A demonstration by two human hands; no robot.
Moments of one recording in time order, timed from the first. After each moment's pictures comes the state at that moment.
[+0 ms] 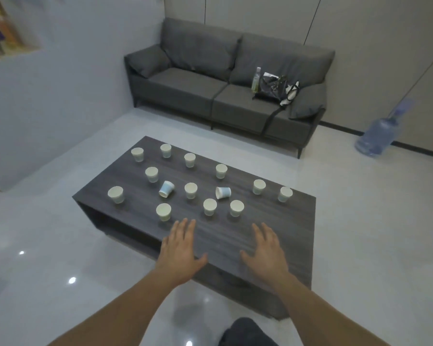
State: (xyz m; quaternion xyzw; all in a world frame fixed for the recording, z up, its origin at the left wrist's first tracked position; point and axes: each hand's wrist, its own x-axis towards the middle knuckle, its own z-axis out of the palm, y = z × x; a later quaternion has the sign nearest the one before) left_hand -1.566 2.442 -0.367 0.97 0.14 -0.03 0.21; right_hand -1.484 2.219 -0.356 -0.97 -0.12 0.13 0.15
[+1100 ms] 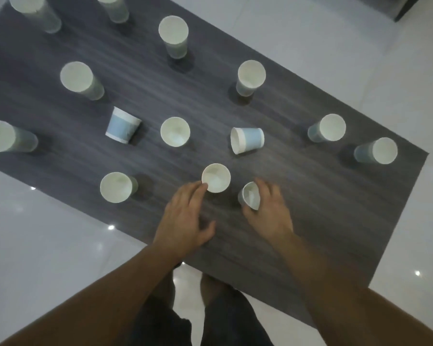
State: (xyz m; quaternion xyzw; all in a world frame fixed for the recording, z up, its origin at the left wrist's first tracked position) left_hand -1.281 2.517 -0.605 0.93 0.13 -0.14 0.32; right_hand -1.185 2.324 -0.644 -0.94 -0.09 0.28 0.18
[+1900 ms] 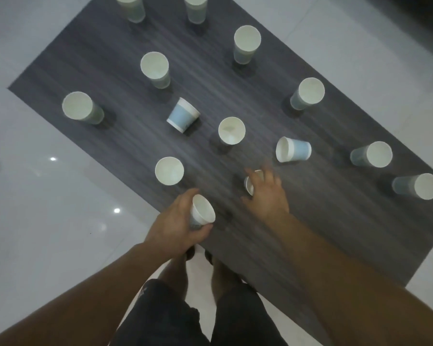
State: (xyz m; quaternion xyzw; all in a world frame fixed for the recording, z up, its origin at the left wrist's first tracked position) left_hand -1.366 2.584 -0.605 0.85 0.26 -0.13 0.43; right_hand -1.188 2.425 -0.644 -0.91 -0.25 0.32 0.05
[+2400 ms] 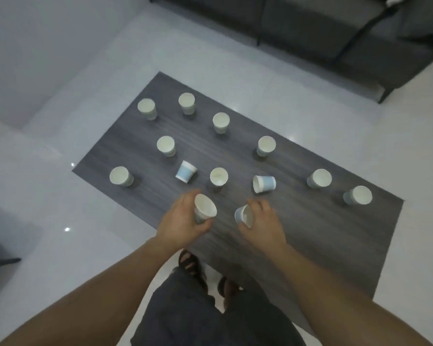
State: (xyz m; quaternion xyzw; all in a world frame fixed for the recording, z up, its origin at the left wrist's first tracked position) left_hand -1.324 2.604 -0.442 0.90 0.22 -0.08 0.37; right_hand -1.224 2.403 -0.481 -0.92 -0.19 0.27 0.19
